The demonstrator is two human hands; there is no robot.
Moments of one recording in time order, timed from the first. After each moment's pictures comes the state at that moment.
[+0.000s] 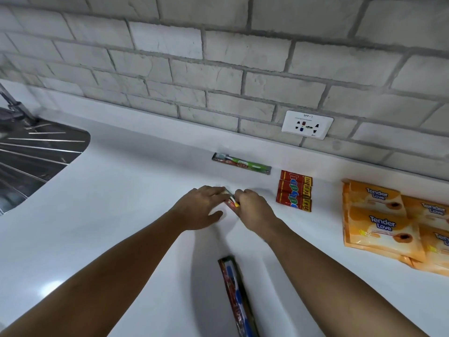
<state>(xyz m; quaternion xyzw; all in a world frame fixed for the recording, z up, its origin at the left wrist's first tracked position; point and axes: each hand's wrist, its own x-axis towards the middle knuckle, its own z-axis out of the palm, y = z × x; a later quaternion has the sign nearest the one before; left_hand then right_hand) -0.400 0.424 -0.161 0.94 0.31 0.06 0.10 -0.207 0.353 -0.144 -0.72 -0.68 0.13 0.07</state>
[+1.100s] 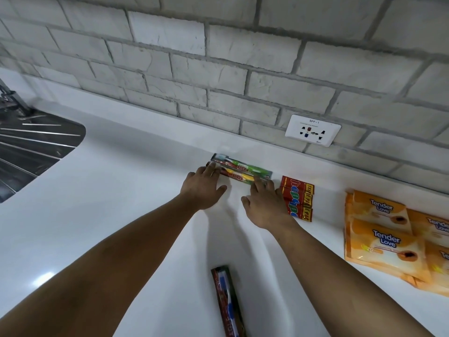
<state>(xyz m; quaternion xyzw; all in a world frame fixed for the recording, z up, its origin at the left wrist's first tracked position) -0.350 0.475 -0.154 0.87 0.49 -0.01 0.03 -0.161 0.379 -0.139 -0.74 -0.66 0.10 -0.07</state>
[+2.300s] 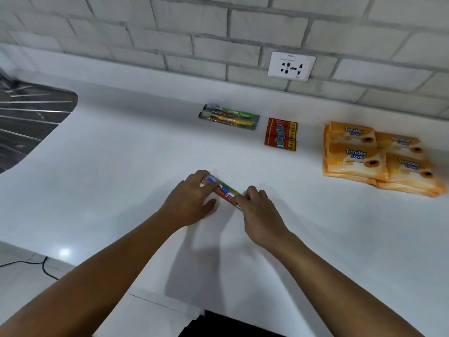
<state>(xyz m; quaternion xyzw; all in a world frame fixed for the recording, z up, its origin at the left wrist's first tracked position) -0.445 0.276 -0.163 0.93 0.35 0.08 0.09 -0.247 0.156 -0.144 -0.72 -0.68 0.14 0.05</state>
